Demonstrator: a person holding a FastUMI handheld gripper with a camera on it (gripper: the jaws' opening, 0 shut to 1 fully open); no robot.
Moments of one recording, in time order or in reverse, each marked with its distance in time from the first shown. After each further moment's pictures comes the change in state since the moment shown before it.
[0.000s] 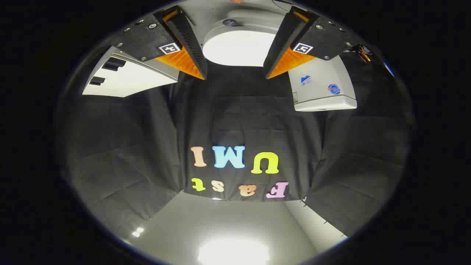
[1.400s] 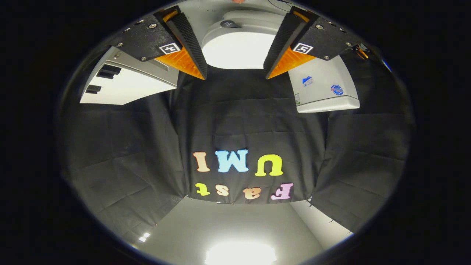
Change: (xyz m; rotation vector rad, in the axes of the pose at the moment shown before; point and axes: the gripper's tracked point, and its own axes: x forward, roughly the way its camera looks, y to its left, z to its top) arm 0.016 -0.001 -0.024 0.059 0.026 0.006
